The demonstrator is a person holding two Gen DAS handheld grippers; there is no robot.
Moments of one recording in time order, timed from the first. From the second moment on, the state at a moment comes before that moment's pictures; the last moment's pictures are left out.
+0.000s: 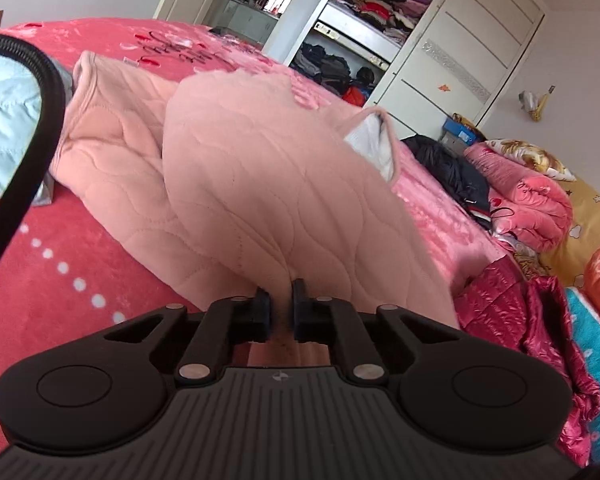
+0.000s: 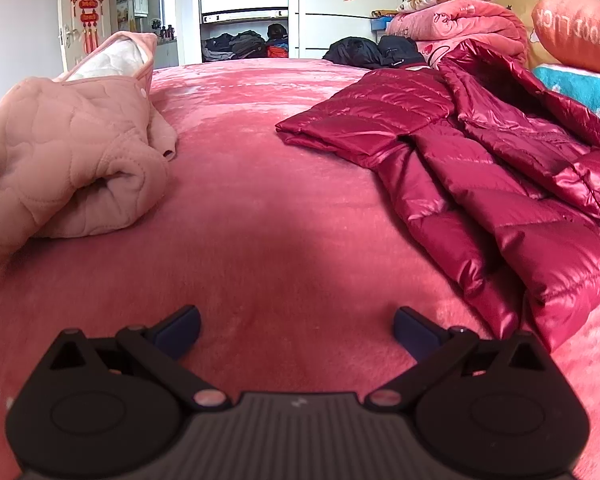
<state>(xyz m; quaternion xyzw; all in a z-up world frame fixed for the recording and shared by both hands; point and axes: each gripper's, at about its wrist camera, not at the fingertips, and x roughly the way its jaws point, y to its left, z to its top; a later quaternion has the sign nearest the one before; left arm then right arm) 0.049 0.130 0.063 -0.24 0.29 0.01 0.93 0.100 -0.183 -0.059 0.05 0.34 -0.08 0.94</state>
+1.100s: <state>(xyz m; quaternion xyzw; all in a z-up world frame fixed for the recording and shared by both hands) 0.017 0.040 0.058 -0.17 0.30 -0.15 0.93 0.053 -0.272 0.000 0.14 0.26 -0.15 0.94</state>
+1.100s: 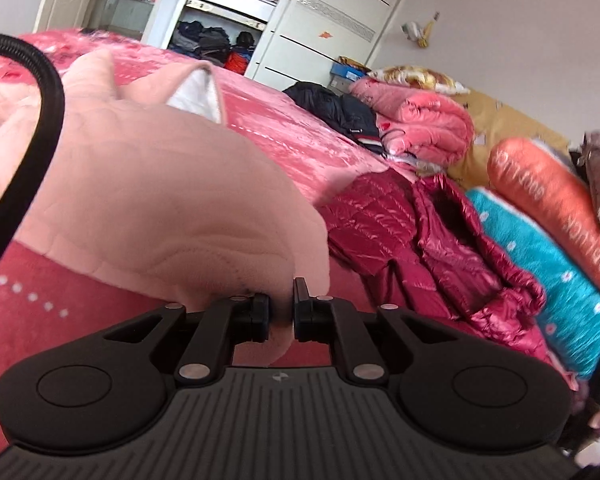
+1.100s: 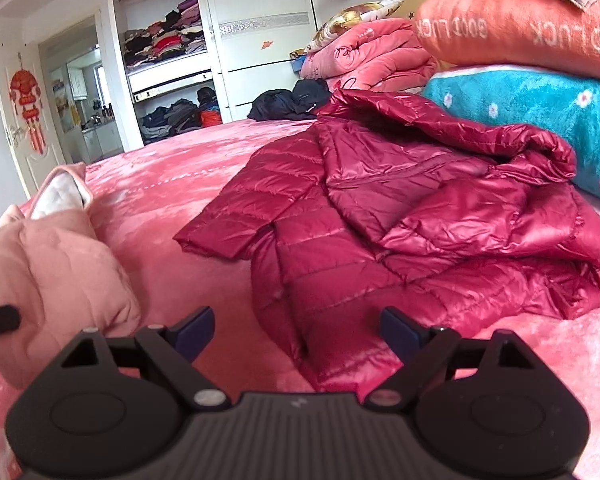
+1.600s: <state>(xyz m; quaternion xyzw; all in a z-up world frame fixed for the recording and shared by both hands) 0.032 0.088 0.042 -0.26 0.28 -0.12 0.92 0.074 -0.251 0.001 0.14 0.27 -0.10 0.95</state>
